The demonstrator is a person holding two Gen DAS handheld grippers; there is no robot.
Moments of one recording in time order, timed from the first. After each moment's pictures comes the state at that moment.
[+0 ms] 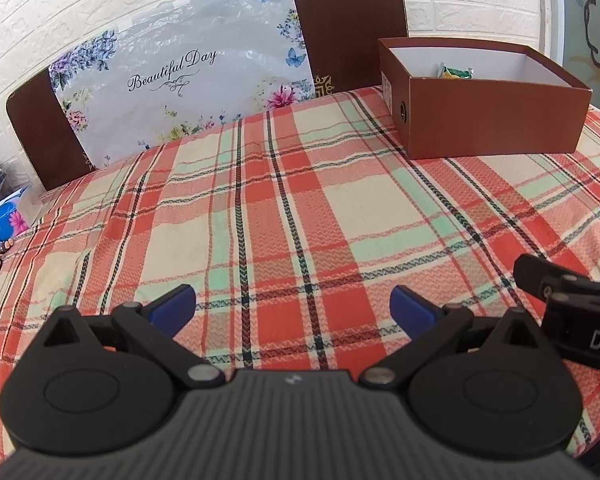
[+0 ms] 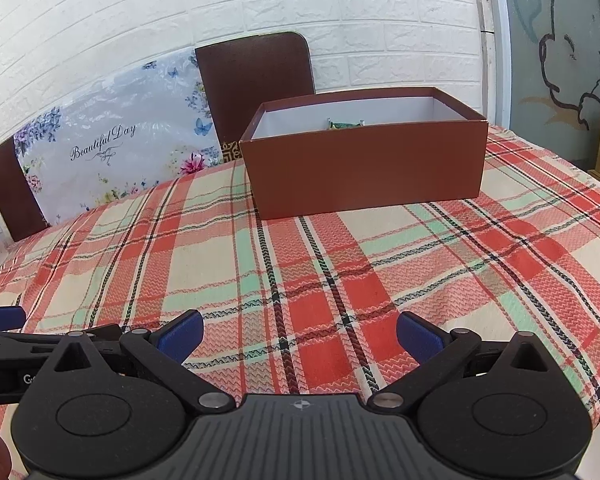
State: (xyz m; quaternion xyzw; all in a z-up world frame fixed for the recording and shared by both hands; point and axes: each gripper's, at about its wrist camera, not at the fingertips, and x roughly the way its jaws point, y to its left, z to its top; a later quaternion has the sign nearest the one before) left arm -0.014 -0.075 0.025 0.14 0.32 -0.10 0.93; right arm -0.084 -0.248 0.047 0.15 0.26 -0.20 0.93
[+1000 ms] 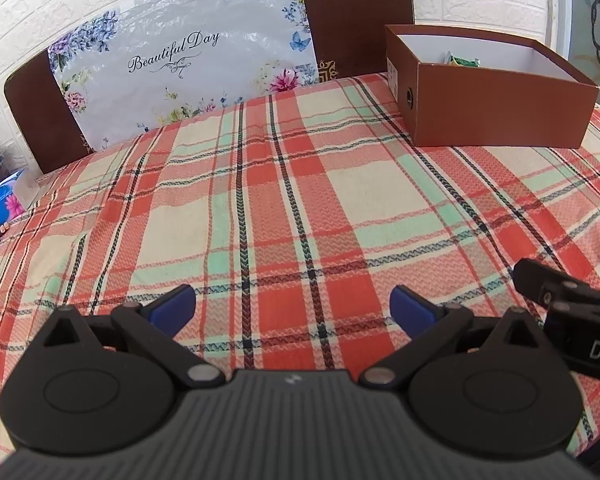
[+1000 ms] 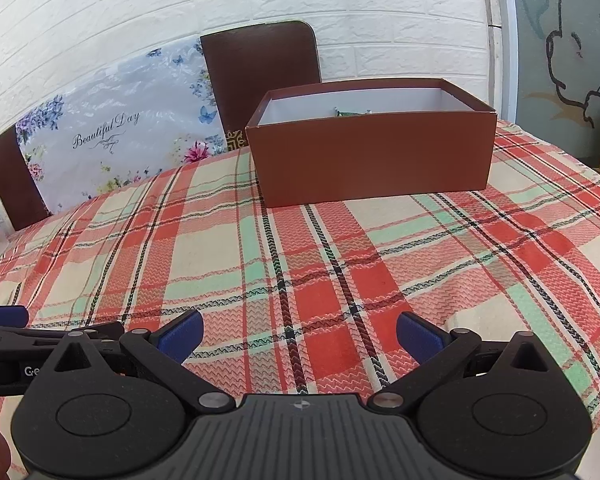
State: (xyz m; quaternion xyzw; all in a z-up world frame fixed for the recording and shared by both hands) left arm -0.009 -0.071 0.017 0.13 0.34 -0.10 0.92; right arm -0.081 -0.245 0.043 0.14 0.28 -0.20 0.93
